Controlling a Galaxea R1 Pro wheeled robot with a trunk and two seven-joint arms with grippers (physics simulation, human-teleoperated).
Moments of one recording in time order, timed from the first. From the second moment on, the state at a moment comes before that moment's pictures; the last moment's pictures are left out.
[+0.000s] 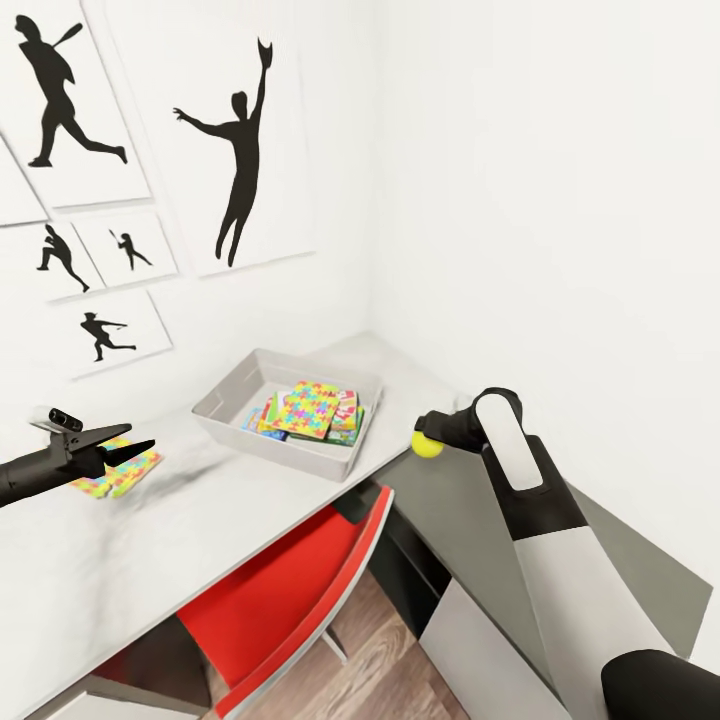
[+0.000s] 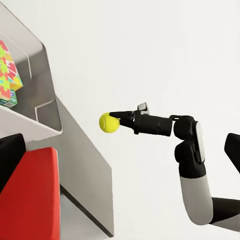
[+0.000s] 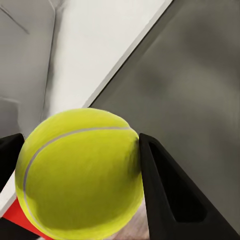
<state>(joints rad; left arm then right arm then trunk) -0.74 0.63 0.13 -0.81 0.53 0.93 -1.55 -0.88 0.06 0.14 -1.27 -1.06 1.04 -0.95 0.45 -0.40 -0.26</state>
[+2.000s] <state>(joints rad) -0.74 0.63 0.13 -0.81 0.53 0.93 -1.55 -0.88 0.07 0.15 -1.27 -1.06 1.04 -0.95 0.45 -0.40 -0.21</state>
